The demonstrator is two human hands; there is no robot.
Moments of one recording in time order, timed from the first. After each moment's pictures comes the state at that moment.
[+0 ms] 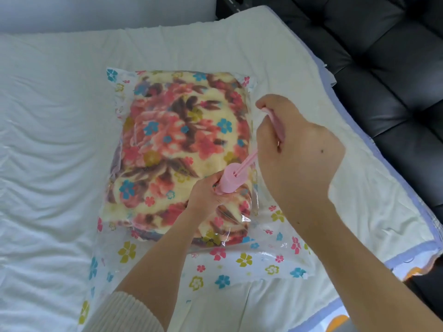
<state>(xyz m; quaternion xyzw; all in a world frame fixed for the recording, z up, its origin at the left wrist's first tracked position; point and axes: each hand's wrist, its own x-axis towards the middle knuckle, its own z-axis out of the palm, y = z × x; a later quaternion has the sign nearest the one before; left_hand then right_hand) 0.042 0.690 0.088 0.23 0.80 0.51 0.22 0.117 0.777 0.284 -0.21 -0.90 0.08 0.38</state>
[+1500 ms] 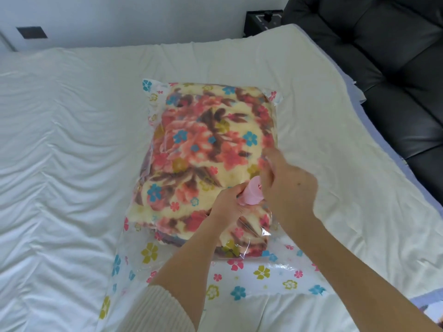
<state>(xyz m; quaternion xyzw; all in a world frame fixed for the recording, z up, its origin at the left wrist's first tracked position) 0.037 0.687 0.075 0.23 0.77 0.53 0.26 0.114 0.767 0.243 -0.21 -0.95 0.10 0.20</state>
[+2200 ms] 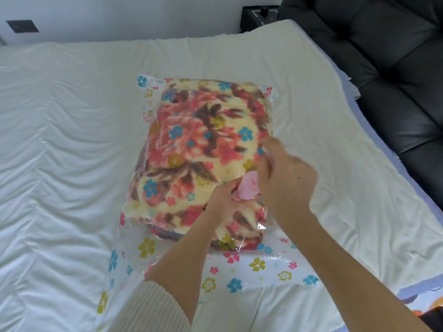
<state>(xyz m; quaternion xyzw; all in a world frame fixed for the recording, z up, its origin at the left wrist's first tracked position) 0.041 0.686 0.081 0.22 0.78 0.53 0.25 0.119 0.762 0.252 -0.21 -0.93 0.15 0.26</state>
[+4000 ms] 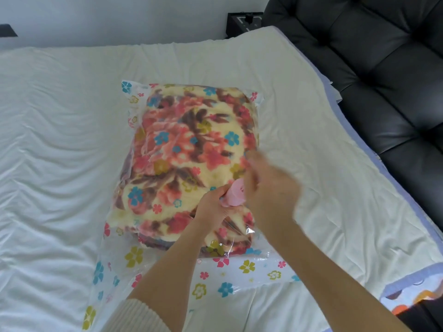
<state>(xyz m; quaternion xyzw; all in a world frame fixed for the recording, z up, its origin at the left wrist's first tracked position) 0.046 0.690 0.081 0.22 0.79 0.51 0.26 0.129 0.764 0.248 -0.22 -0.93 0.13 0.24</state>
